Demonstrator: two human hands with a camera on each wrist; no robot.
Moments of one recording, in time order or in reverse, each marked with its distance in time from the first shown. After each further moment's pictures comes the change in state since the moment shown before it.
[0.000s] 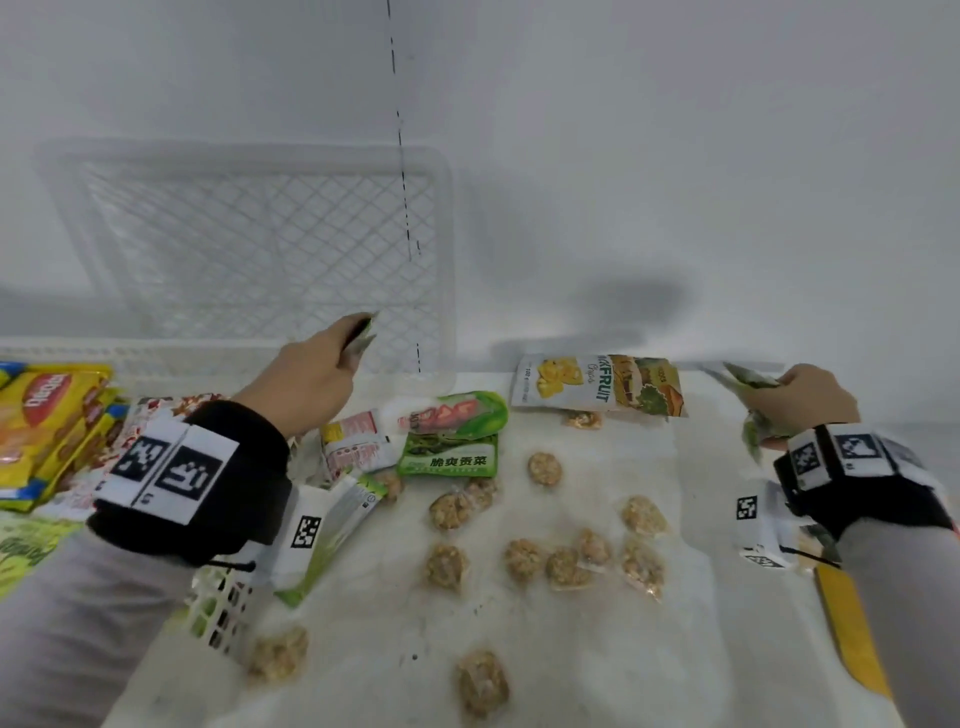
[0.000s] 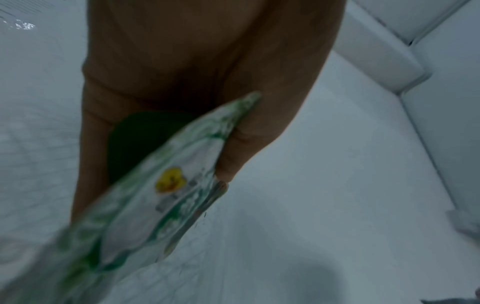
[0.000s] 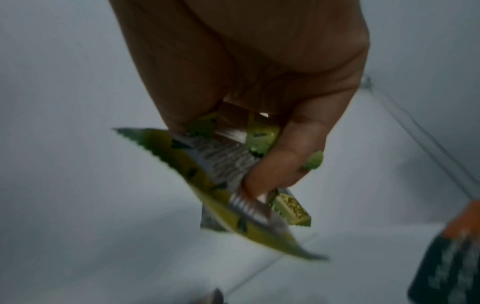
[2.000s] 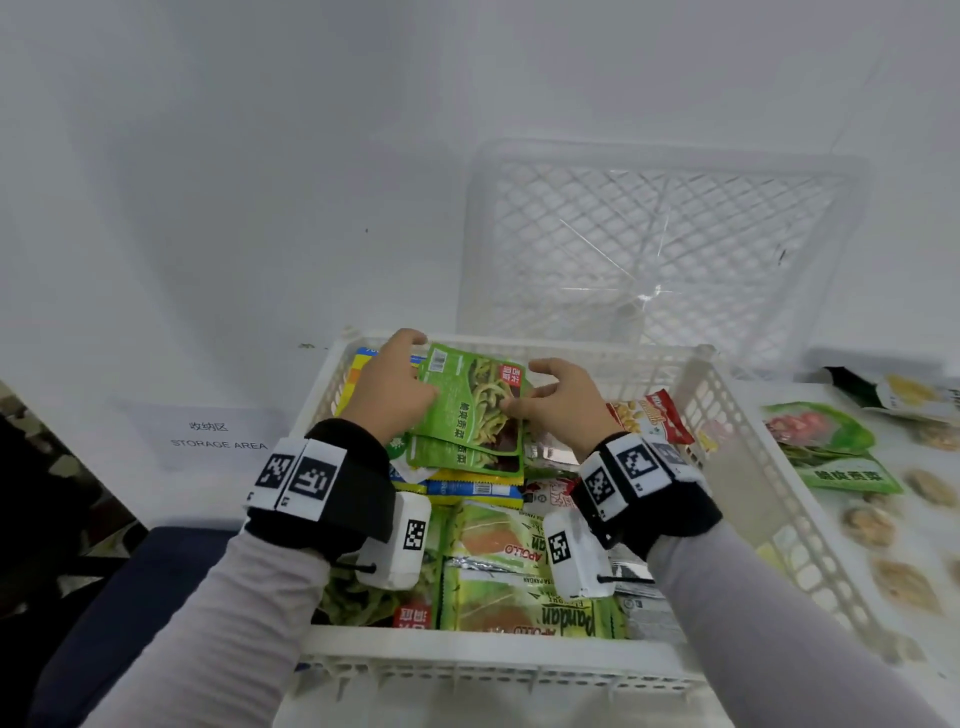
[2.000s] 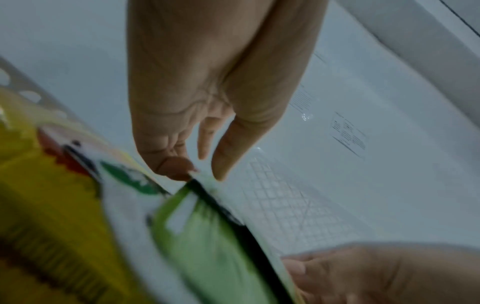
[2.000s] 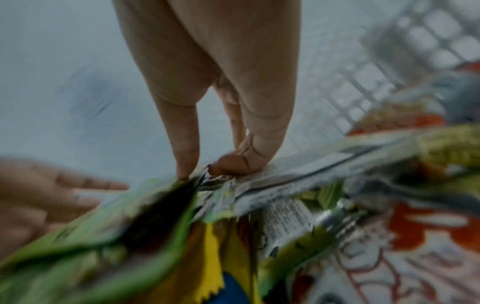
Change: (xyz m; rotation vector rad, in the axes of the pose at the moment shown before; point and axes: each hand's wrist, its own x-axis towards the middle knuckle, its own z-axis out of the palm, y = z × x) left_hand -0.010 -0.355 -0.185 -0.386 0.065 -0.133; right_hand -0.387 -0.436 0.300 0.524 -0.574 -0.326
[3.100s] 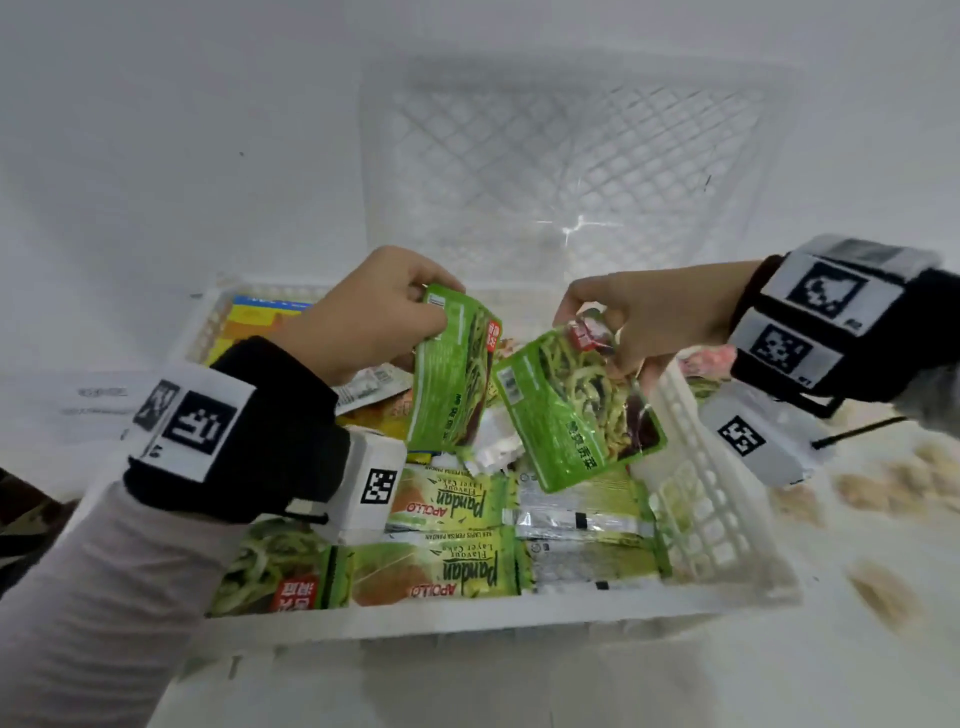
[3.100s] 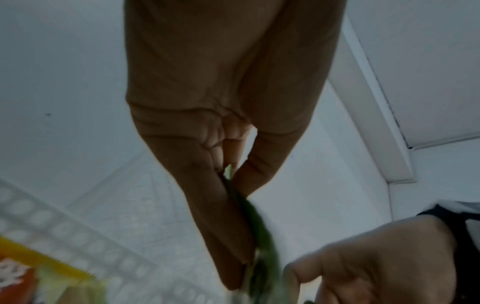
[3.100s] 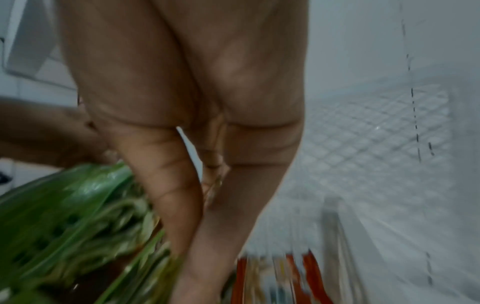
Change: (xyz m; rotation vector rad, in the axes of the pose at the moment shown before) left_hand -0.014 0.081 0.033 -0.140 -0.347 0.160; right_hand -0.039 -0.051 -0.147 -0.760 -0.455 0.177
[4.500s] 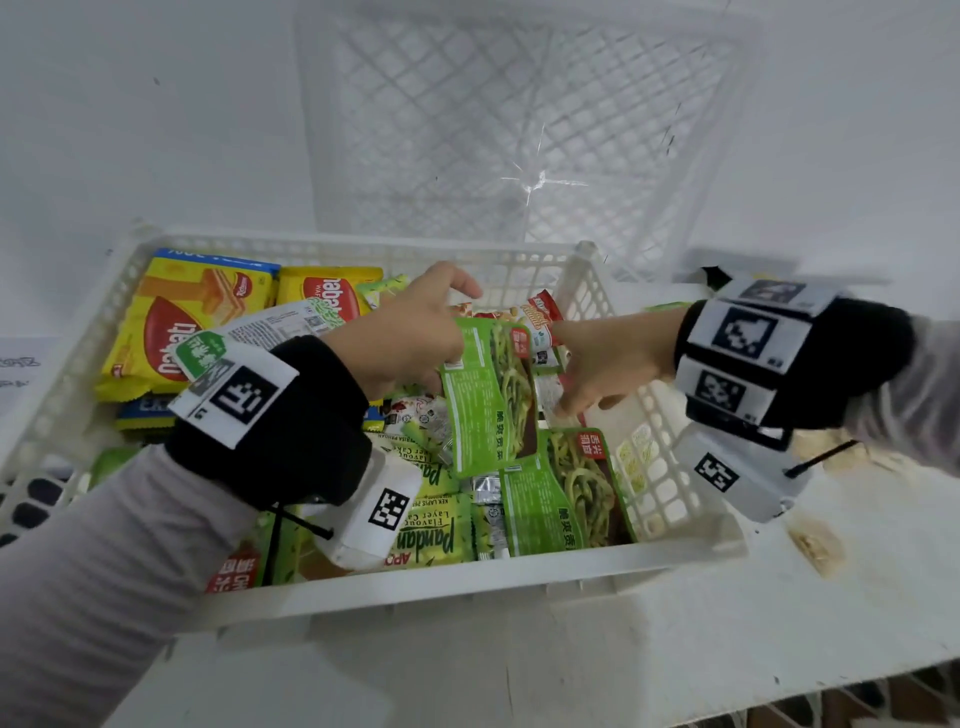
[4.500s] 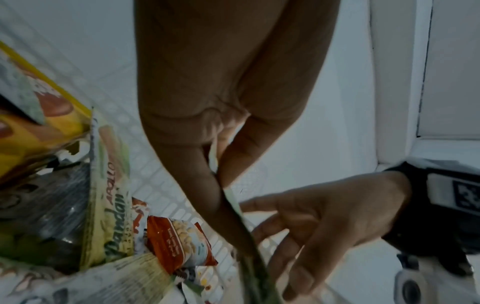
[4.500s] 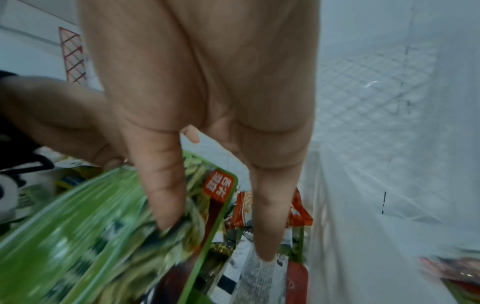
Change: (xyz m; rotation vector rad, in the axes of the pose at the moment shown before) left_hand 0.009 -0.015 0.063 -0.187 -0.236 -0.217; right_hand 0.003 0.017 0.047 -0.214 -0.155 0.126
